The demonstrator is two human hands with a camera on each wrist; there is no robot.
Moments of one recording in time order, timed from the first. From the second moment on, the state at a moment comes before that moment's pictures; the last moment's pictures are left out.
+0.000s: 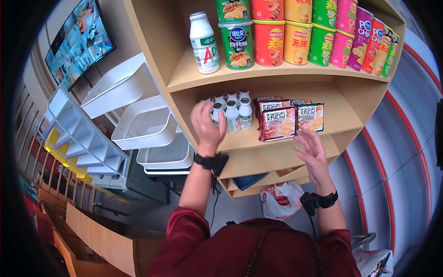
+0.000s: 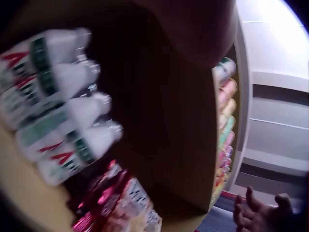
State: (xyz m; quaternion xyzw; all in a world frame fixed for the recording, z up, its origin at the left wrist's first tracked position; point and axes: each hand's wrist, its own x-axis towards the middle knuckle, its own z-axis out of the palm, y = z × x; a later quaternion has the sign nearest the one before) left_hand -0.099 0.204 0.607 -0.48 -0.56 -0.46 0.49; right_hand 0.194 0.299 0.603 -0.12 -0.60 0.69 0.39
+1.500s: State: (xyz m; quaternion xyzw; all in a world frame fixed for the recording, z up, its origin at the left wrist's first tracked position) left_hand -0.027 0.111 0.742 -0.27 -0.48 -0.76 0.35; right_hand 0.203 0.298 0.587 -0.11 -0.62 0.71 0.31
